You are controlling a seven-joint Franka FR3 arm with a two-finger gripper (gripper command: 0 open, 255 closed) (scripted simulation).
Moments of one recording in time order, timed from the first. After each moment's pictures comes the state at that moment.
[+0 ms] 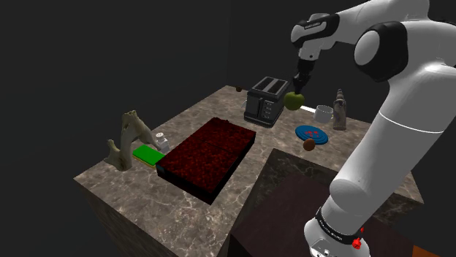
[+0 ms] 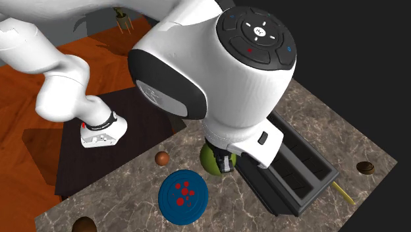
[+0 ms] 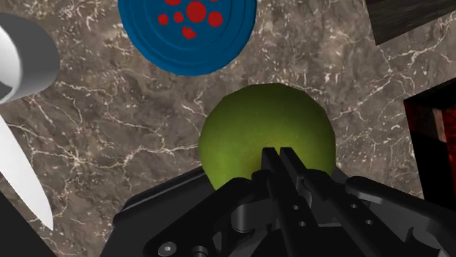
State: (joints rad) arm -0.19 0.04 -0.55 -1.80 0.03 1.80 -0.63
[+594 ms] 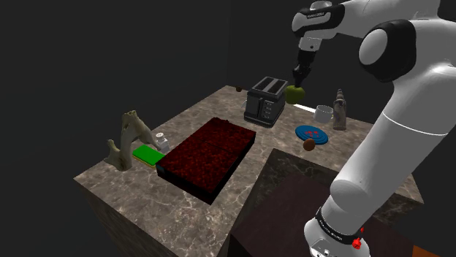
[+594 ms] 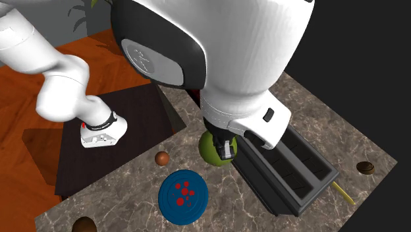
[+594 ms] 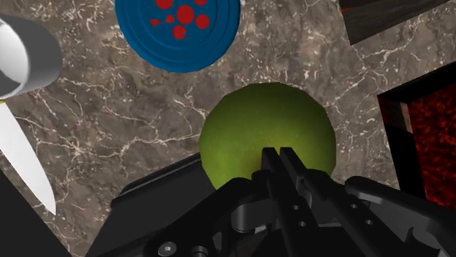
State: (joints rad) arm -0.18 0.01 -0.54 -1.74 0.02 1.70 -0.59
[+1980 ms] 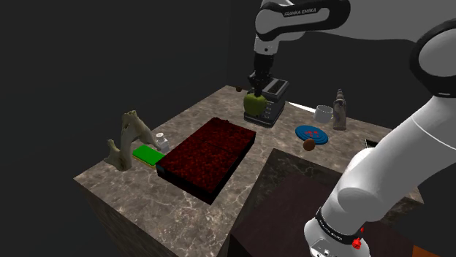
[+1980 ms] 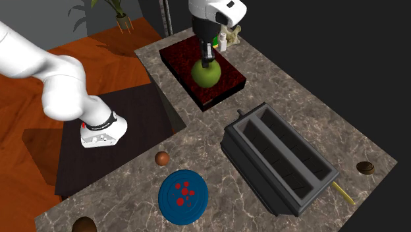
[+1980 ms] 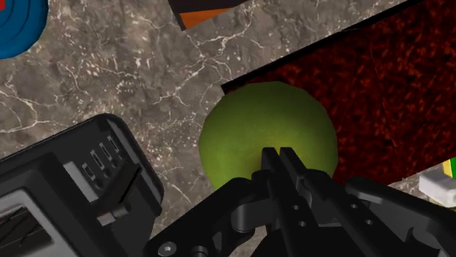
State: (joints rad) arm 0.04 -0.24 -0.23 -2.00 -0.02 1.74 -0.05
